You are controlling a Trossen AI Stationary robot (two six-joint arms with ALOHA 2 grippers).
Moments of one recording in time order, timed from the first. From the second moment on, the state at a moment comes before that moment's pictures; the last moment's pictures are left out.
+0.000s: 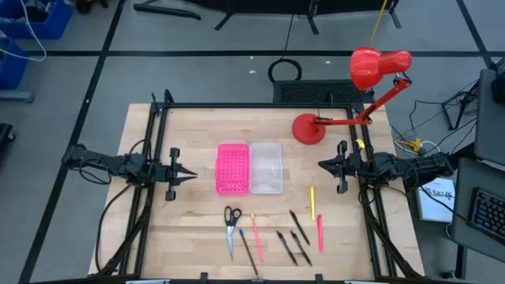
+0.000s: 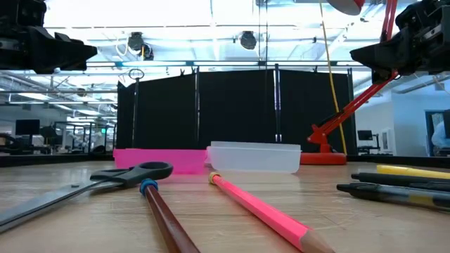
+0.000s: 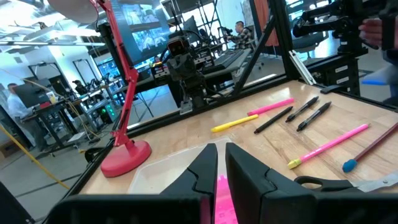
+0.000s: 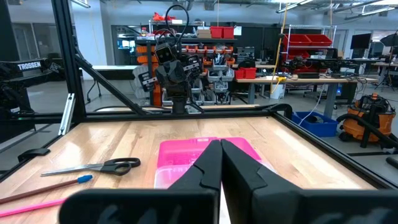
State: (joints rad) left arm -0.24 0.07 0.01 0.09 -0.14 0.34; right arm 0.15 0.02 0.01 0.08 0.26 -0.01
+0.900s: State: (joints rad) left arm -0.24 0.07 0.01 0.12 -0.13 0.25; right arm 0.15 0.02 0.02 0.08 0.26 -0.01
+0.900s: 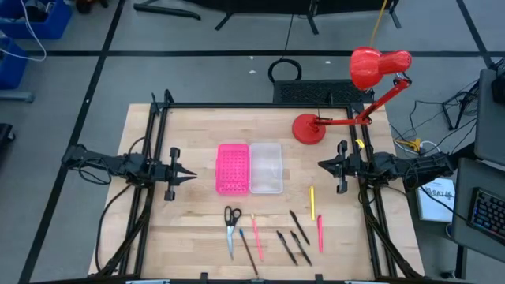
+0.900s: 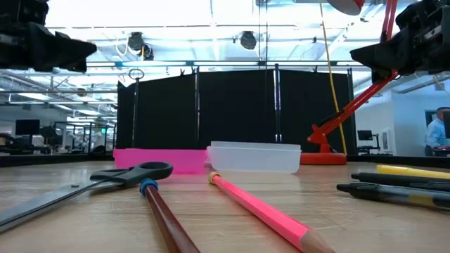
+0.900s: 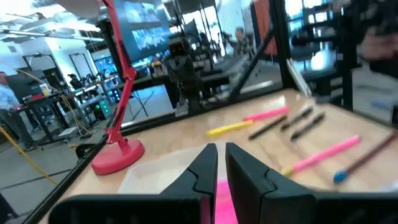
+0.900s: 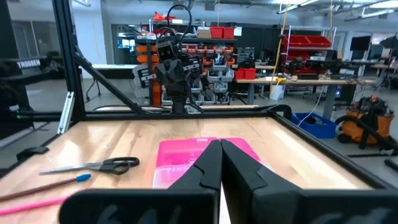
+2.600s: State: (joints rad) left arm -0.24 0.10 0.04 0.20 -0.21 0.10; right arm 0.51 1.65 1.51 -1.40 0.47 1.23
